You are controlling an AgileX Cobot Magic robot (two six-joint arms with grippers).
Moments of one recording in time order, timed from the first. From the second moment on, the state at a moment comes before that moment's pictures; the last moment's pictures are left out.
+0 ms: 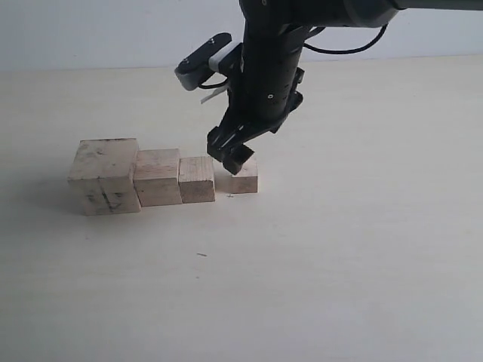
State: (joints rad) left arm 0.04 0.00 0.00 -0.07 0.37 -0.06; right arm 0.79 2.05 -1.61 -0.04 1.01 -0.19
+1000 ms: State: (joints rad) left arm 0.04 0.00 0.00 -0.07 0.37 -0.06; right arm 0.79 2.05 -1.61 -0.07 0.89 -0.21
